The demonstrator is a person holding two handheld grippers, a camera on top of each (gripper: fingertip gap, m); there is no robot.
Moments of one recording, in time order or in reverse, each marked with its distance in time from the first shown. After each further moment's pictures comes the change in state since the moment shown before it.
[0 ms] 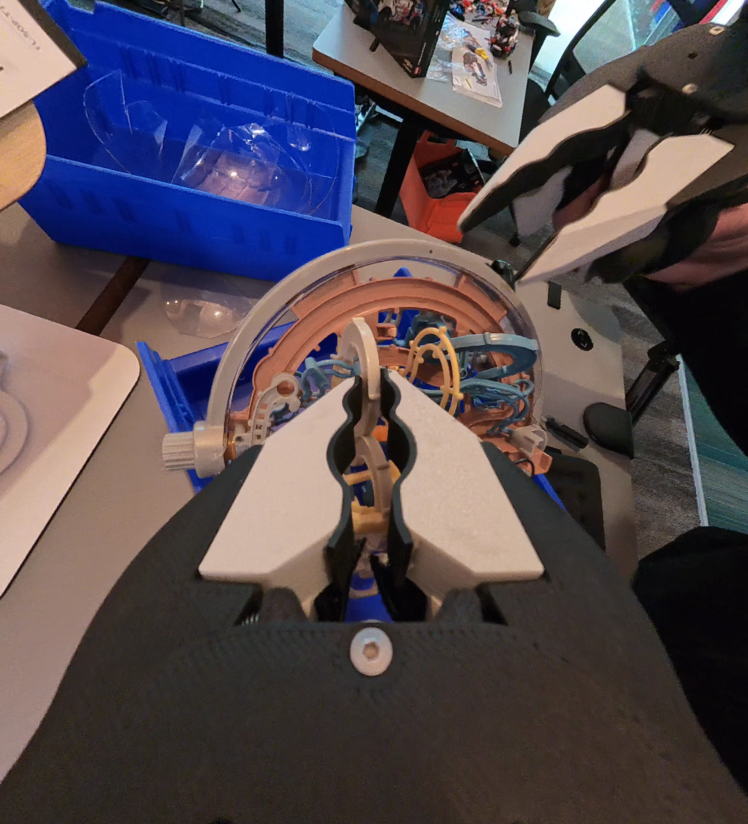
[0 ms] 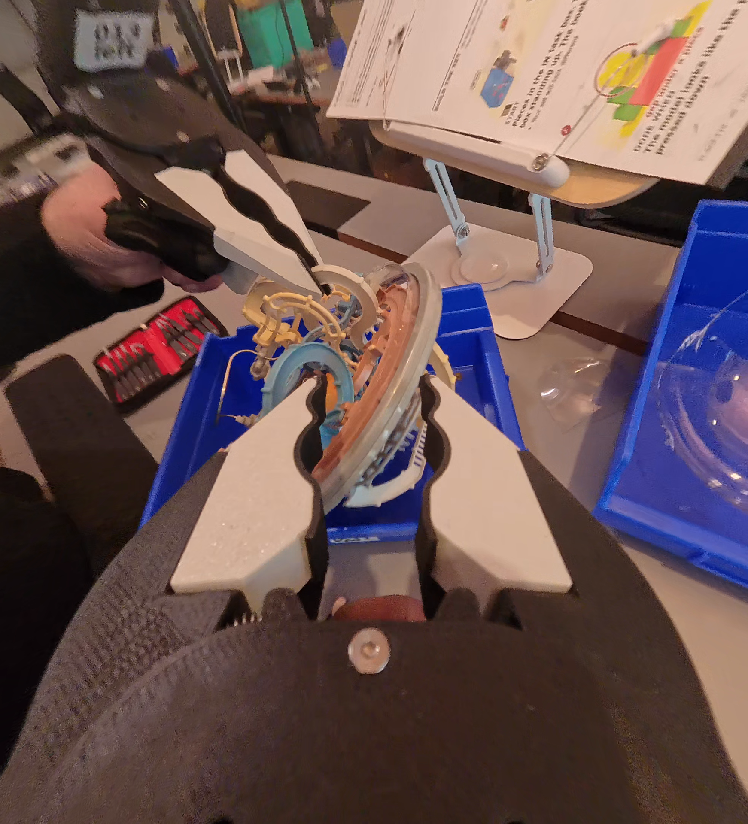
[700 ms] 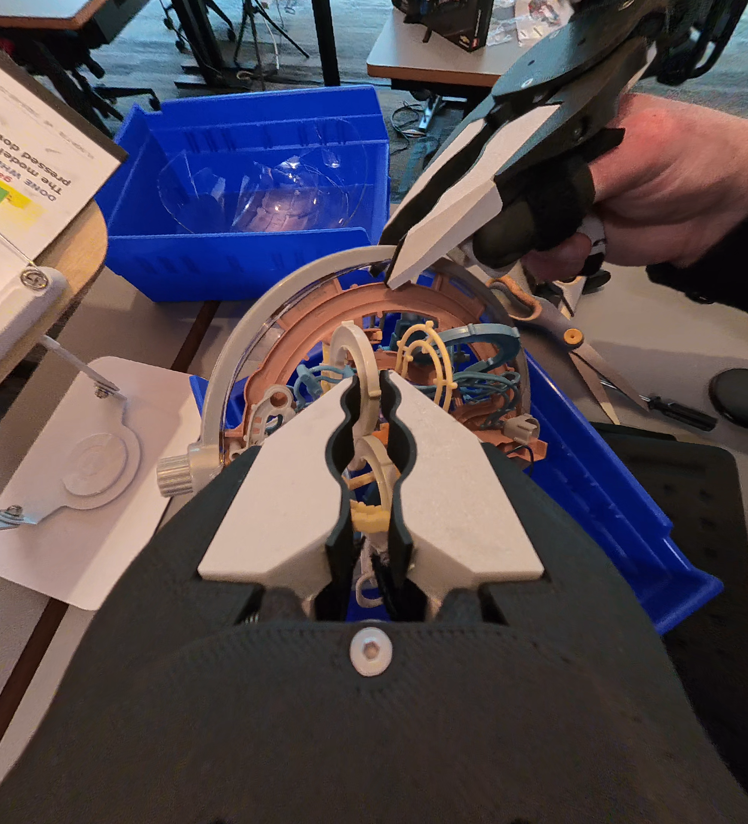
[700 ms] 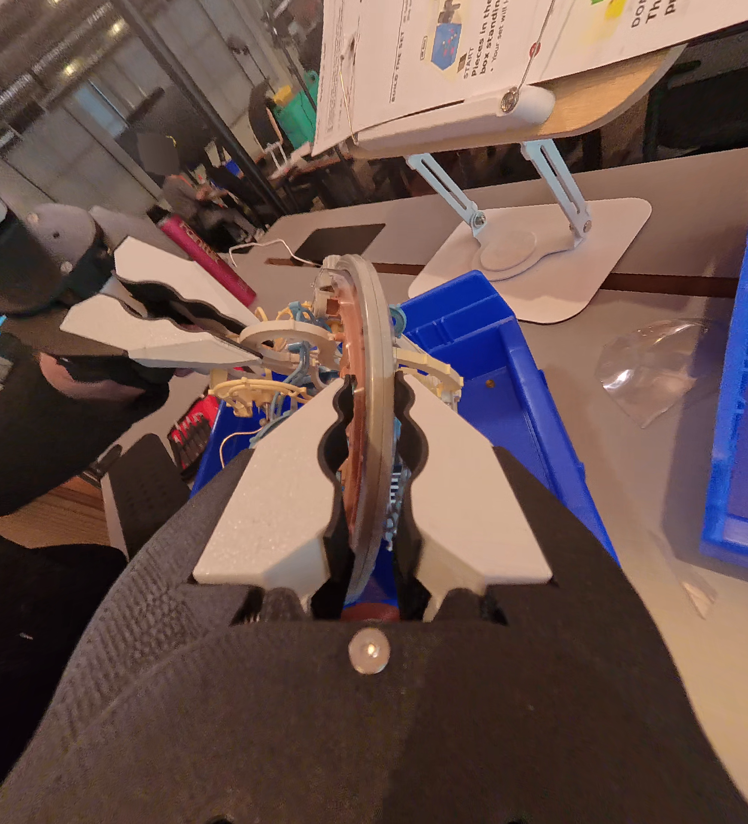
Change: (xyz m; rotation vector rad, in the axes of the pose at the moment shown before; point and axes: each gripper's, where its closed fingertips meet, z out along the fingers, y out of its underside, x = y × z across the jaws) left arm 0.008 0.004 0.008 0.006 -0.202 0.256; right arm 0.030 0.012 0.046 0.066 -0.116 0.285
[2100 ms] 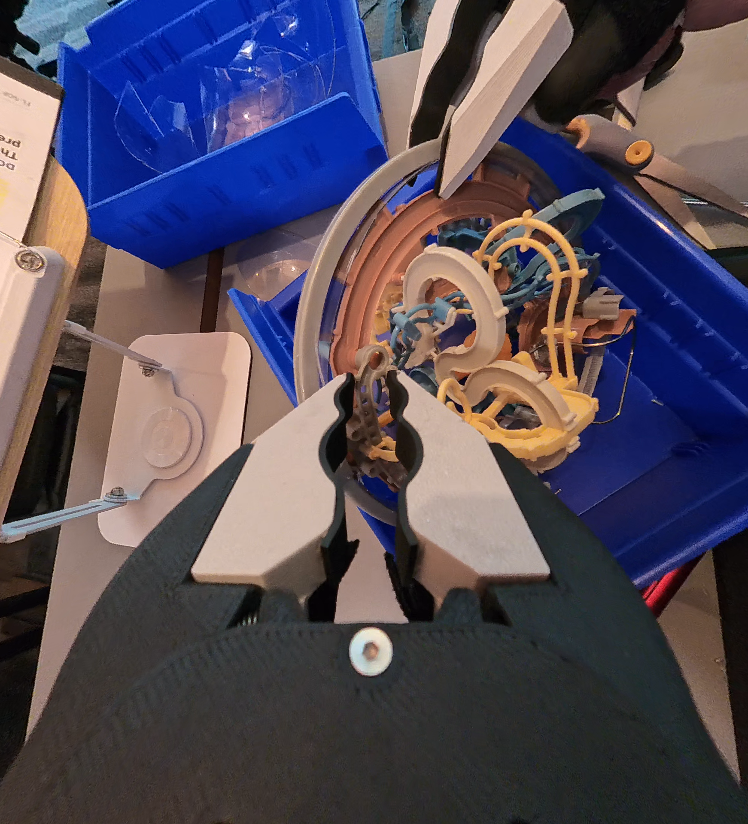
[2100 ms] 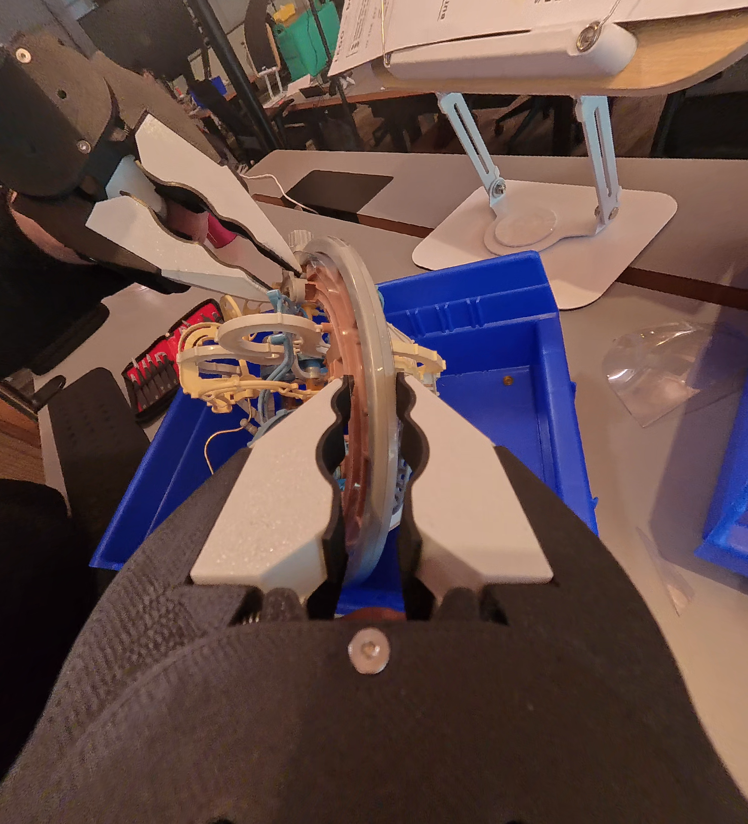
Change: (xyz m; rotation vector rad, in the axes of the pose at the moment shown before) left arm -0.023 0.048 -0.011 -0.194 0.023 0.280; right arm -0.009 0.029 0.008 -0.077 0.012 -0.163
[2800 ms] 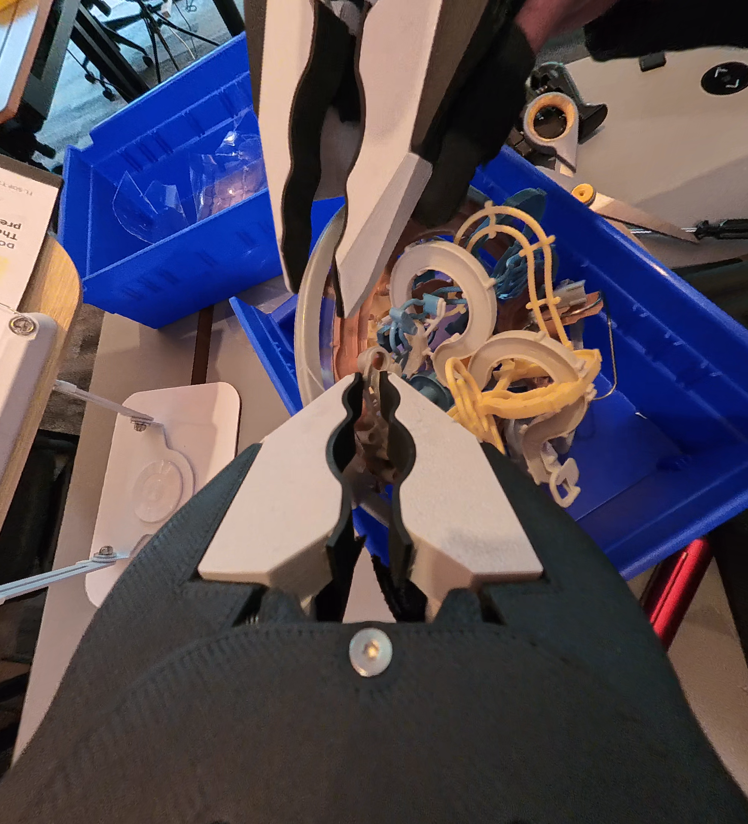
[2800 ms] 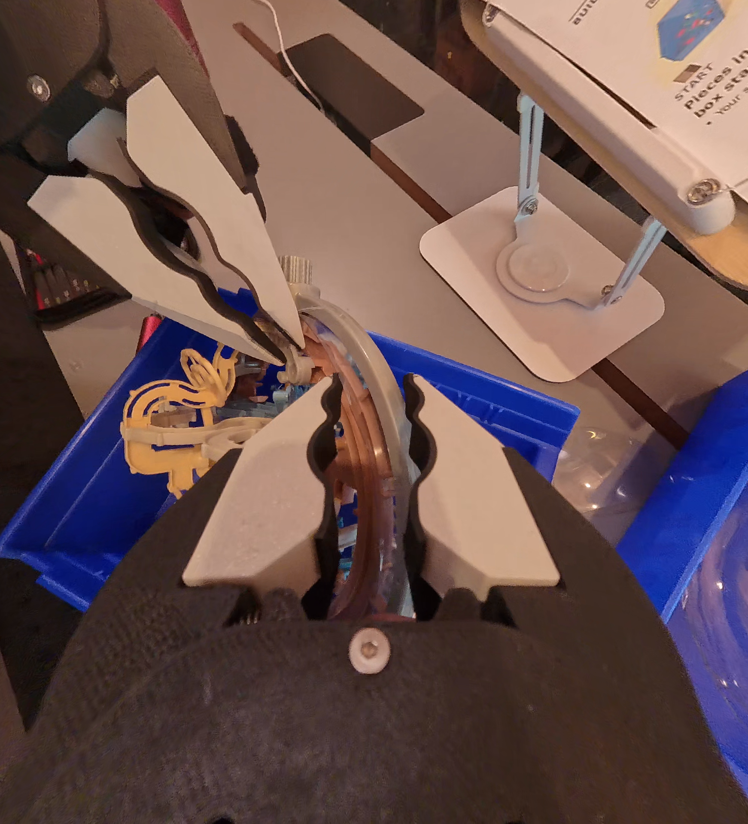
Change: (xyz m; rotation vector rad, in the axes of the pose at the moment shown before) left arm 0.015 -0.013 0.001 0.129 0.037 0.063; right arm -0.019 -0.030 0.042 -0.250 0.038 -0.364
